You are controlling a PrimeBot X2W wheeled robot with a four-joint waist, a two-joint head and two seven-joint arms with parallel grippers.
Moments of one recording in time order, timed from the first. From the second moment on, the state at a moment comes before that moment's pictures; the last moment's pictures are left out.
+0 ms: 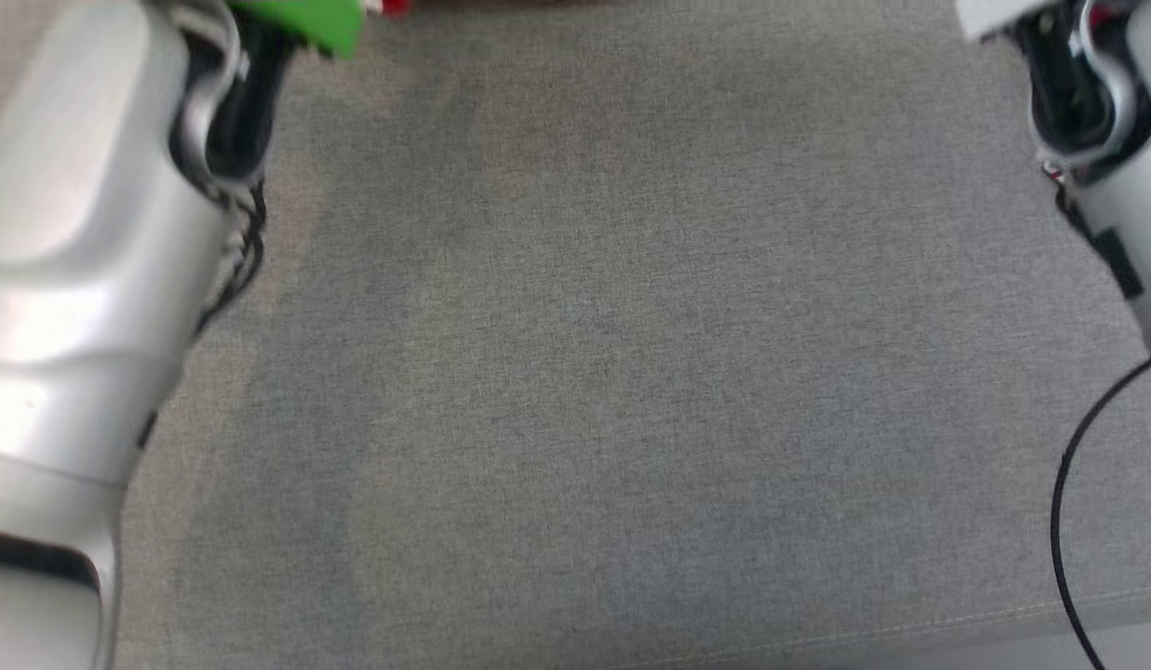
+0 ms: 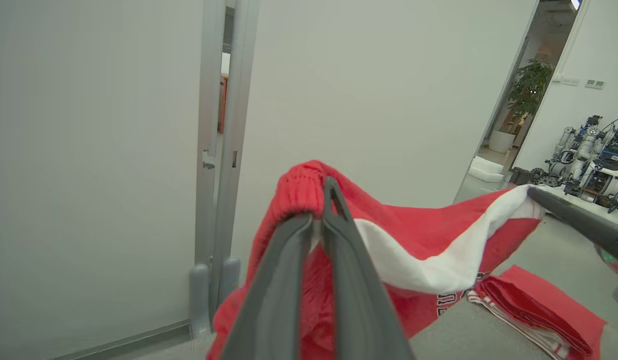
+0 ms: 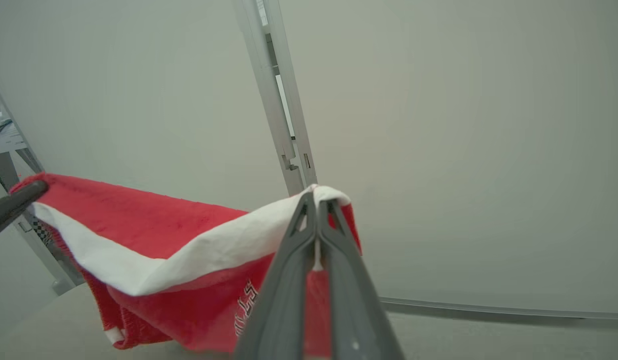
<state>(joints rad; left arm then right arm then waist) -1.26 0.30 -0.69 0.59 -0.91 -0.13 -0.26 -1.18 -0.44 0.59 0.52 0.91 0.13 -0.26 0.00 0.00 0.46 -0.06</state>
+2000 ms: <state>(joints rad) -0.34 0.09 -0.59 0.27 -0.68 -0.13 -0.26 -0.47 -0.60 0.37 0.33 0.83 0.13 -0.18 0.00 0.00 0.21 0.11</state>
